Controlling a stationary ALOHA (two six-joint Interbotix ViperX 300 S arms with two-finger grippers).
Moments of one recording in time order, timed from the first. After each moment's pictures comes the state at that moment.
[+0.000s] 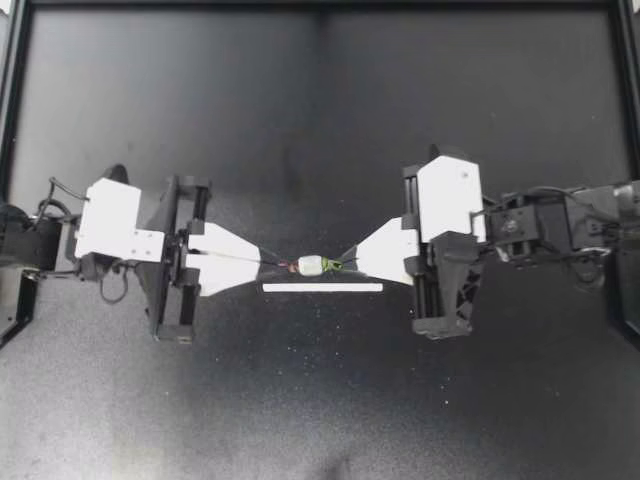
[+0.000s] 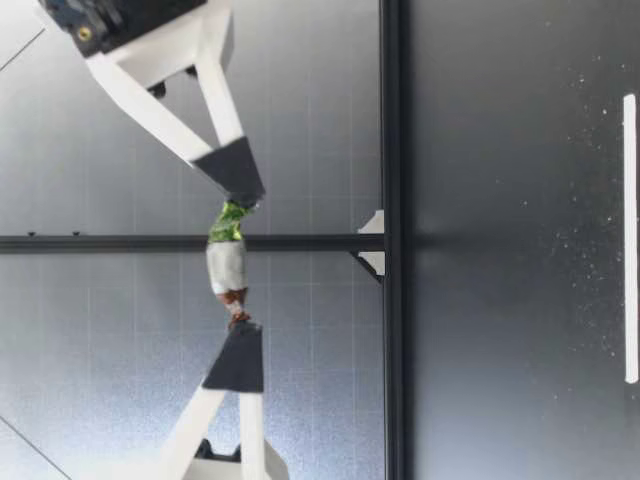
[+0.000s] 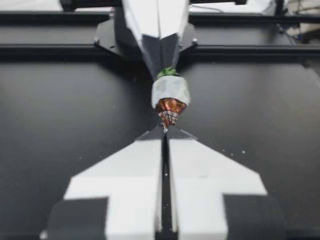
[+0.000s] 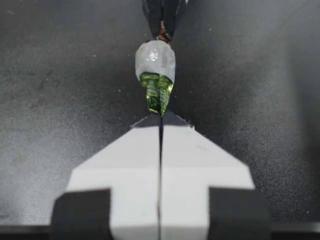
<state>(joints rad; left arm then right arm) -0.02 -0.19 1.00 0.03 -0.69 -0.06 0.00 -0.23 0.74 -0.02 0.01 0.06</state>
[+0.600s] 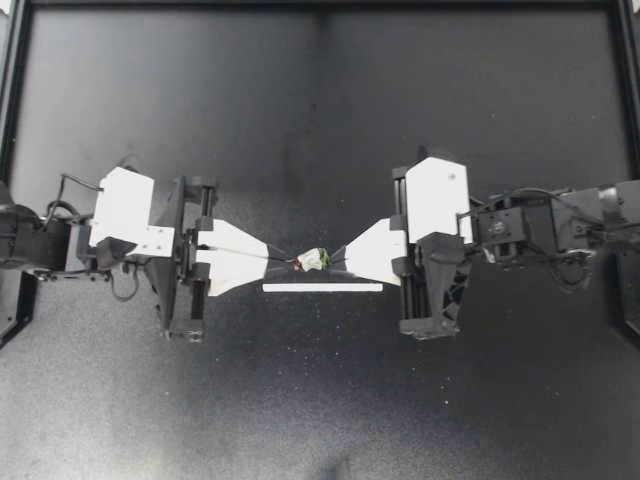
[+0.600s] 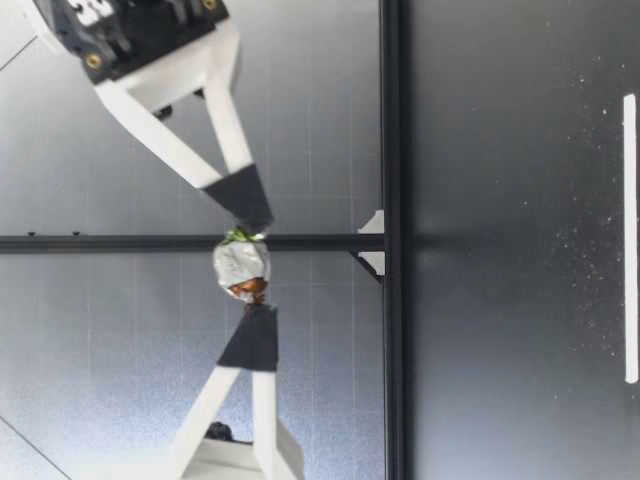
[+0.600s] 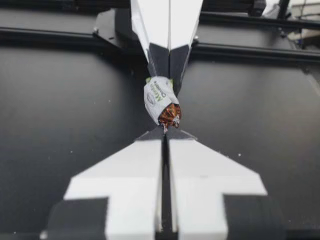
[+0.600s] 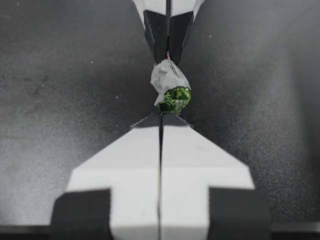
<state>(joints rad) -0.02 -0.14 0.98 0.02 -0.70 -0.10 0.00 -0.17 0.71 -0.02 -0.02 0.05</state>
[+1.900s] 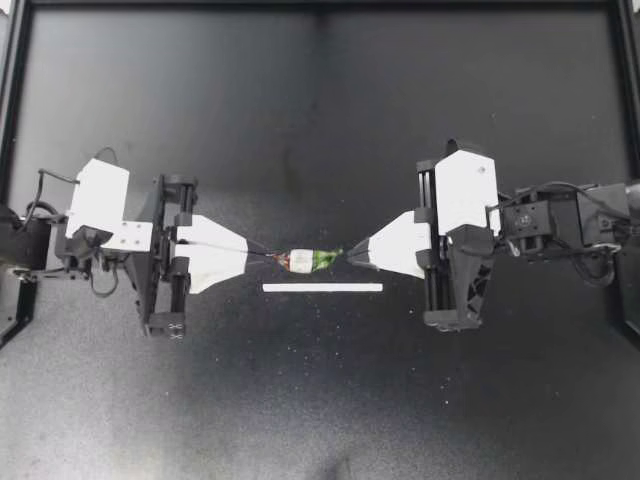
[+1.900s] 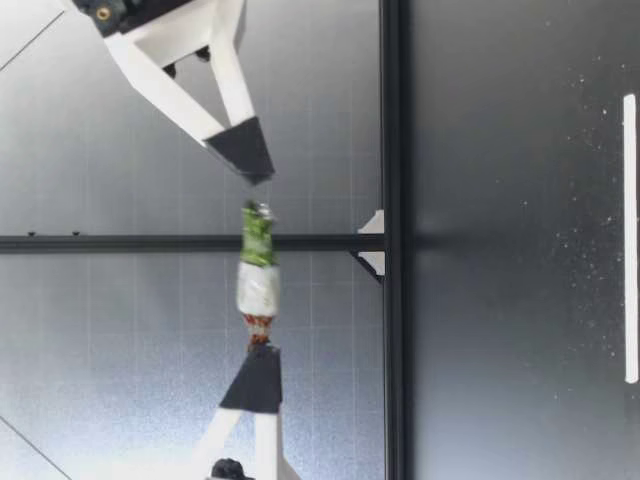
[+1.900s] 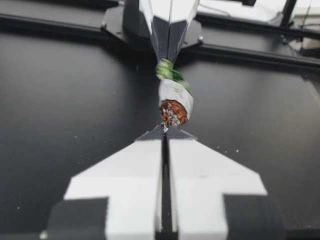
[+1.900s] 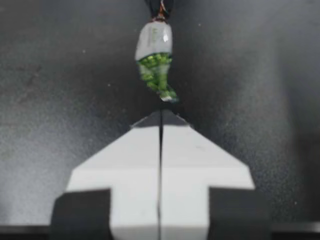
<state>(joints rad) -0.02 -0.20 1.05 -0.02 -0.72 -0.13 -0.02 -0.25 0.79 -0.02 -0.03 0.04</state>
